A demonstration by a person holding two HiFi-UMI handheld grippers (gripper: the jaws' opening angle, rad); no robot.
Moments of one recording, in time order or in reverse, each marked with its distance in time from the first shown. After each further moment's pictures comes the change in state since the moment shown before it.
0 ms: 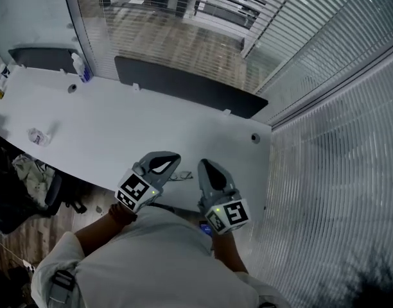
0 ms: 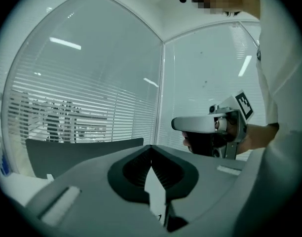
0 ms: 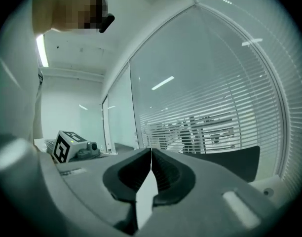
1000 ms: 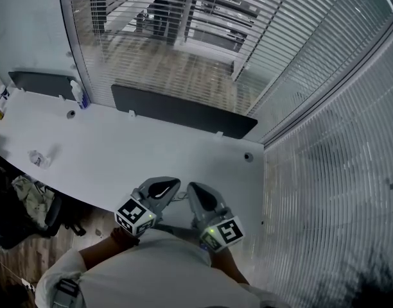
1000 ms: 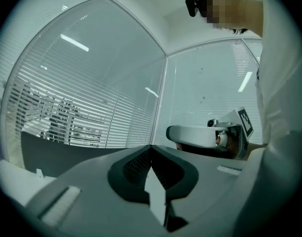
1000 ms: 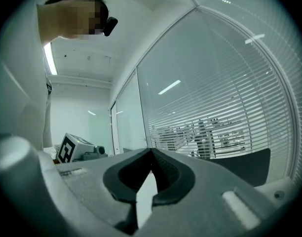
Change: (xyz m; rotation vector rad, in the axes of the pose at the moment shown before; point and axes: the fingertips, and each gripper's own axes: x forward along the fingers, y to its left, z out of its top) left arm -0.007 -0.033 0.040 -0.113 -0.112 -0.045; right arm -0.012 0.029 0.029 -0.005 -0.074 0.097
